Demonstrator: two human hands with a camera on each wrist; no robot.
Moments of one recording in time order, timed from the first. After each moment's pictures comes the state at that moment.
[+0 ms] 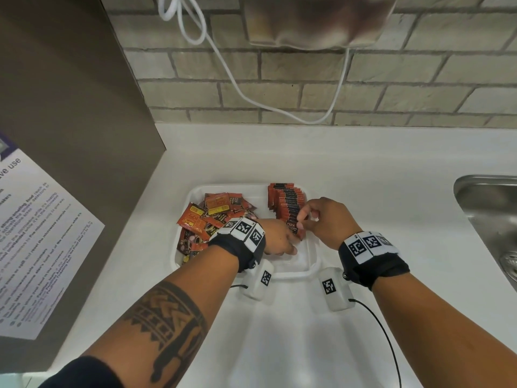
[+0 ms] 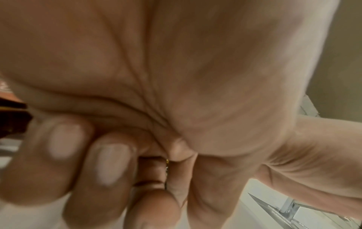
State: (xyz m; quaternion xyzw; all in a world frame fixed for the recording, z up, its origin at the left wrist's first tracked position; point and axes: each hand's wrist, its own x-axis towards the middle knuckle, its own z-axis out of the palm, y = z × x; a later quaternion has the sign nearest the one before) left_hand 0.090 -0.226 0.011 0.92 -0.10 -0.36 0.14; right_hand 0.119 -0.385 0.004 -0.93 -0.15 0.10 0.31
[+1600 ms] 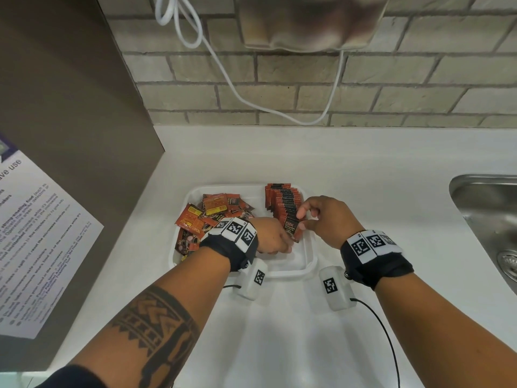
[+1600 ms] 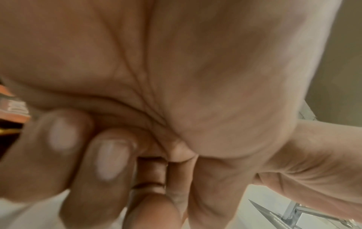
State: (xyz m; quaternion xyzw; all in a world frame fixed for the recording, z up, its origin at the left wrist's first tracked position) left_hand 0.081 -0.221 0.025 0.91 -0.08 -0.35 0.18; right_hand 0.117 -0.393 0.010 -0.93 -0.17 0.10 0.32
